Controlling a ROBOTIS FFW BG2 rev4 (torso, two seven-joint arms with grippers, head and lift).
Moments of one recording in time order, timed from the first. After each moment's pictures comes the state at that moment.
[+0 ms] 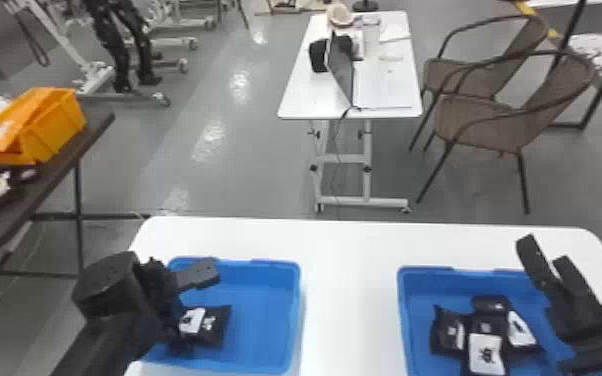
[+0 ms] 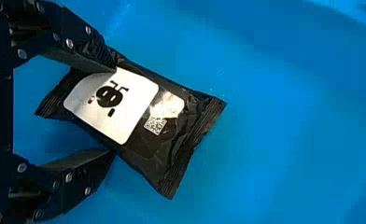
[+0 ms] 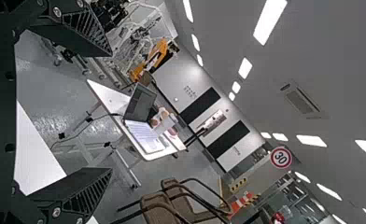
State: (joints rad) left arm -0.29 0.30 -0.04 -0.97 -1.09 0.35 -1.11; right arm 0.19 0.00 -0.17 -1.45 -0.72 -0.11 0.44
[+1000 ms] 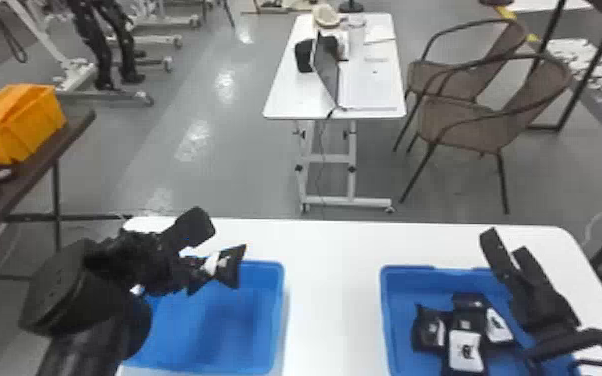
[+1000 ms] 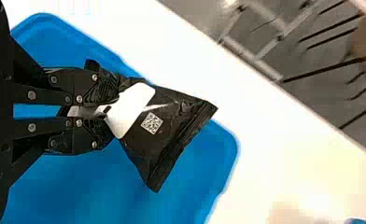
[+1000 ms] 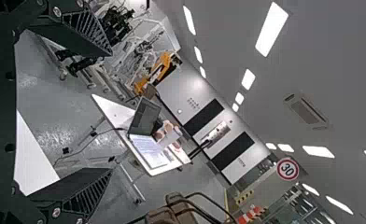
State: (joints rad) left arm -0.08 0.19 0.06 -1.59 -0.95 0.41 -1.10; right arm 0.17 0.00 -0.13 -1.45 -0.73 -0.10 0.47
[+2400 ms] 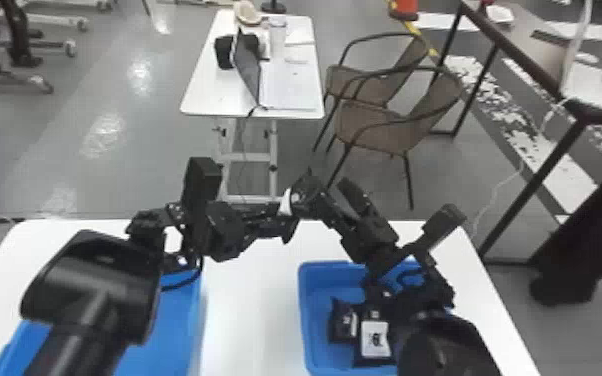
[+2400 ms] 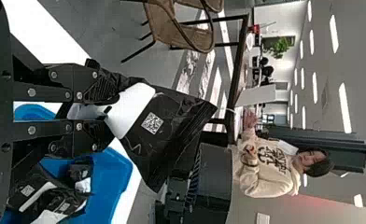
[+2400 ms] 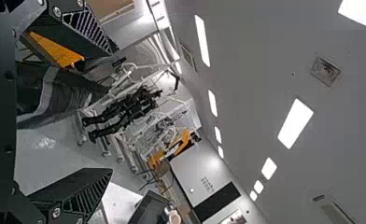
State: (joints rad) left arm -0.25 0.07 -0.22 -1.39 -0.08 0.25 -0.86; right arm -0.01 -0.01 0.08 -1.45 -0.60 -0.05 0.57
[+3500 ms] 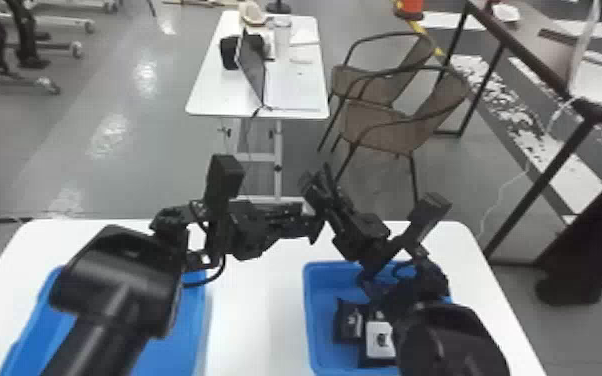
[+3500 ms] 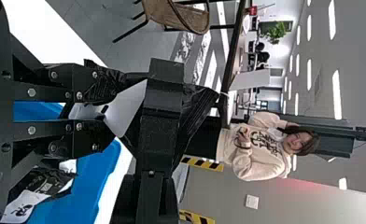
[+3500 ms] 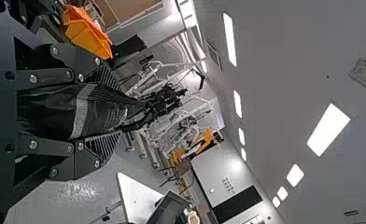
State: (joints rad) left arm -0.28 0.06 -0.27 -1.36 -0.02 0.26 -0.87; right arm -0.04 -0.01 0.10 -1.46 -0.52 0.04 0.51
